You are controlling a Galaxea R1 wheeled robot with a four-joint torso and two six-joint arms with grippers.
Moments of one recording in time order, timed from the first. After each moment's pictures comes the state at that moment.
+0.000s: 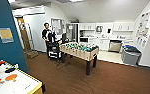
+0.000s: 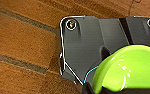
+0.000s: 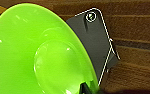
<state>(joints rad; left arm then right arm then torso) 1.51 2.73 -2.51 0.73 -0.04 -0.72 -1.57 2.53 -2.05 0.40 0.14 -0.20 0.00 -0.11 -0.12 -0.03</state>
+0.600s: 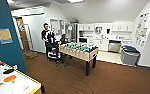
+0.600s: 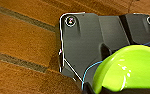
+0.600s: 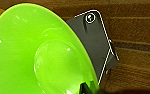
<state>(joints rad) 1.53 2.74 -2.51 0.73 -0.04 -0.72 -1.57 2.53 -2.06 0.40 0.15 -0.20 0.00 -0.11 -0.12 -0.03</state>
